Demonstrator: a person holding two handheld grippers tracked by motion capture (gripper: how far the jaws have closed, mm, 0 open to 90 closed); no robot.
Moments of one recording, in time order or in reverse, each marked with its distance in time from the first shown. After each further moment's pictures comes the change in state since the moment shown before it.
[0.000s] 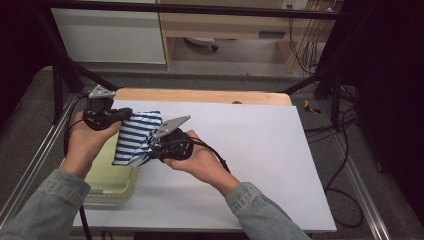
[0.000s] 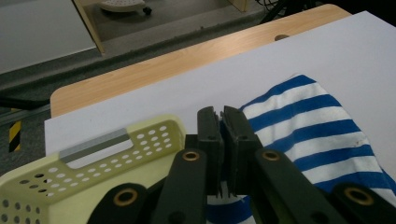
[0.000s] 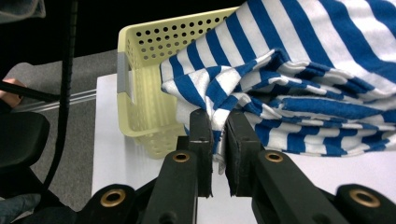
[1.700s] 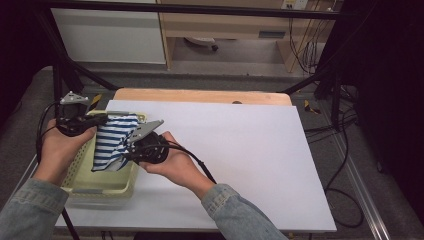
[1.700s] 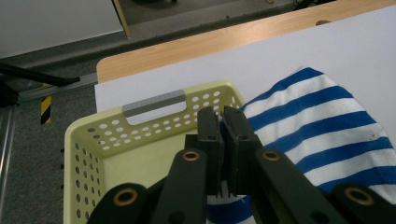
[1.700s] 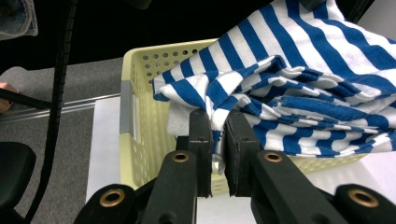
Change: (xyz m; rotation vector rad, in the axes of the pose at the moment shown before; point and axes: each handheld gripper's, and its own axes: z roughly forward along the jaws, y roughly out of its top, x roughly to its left) left arm 0.046 -0.031 -0.021 0.026 0.079 -0.051; right arm 0.021 0.026 0.047 -0.044 -0.010 -0.051
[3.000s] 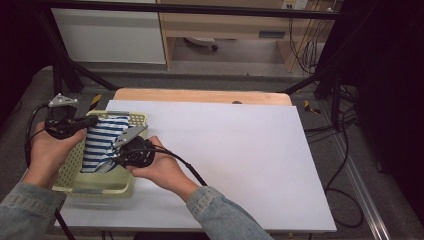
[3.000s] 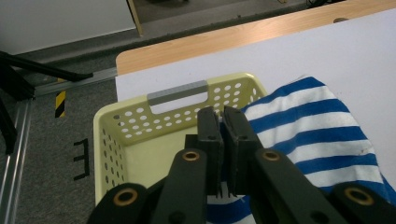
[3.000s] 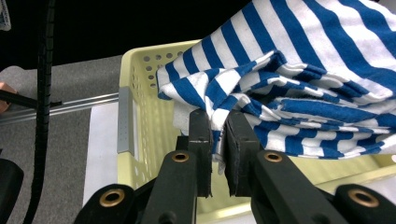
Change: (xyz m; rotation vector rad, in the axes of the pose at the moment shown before) left arm 0.017 -0.011 -0.010 0.003 0.036 -0.009; right arm 0.011 0.004 0.036 0.018 0.003 0.009
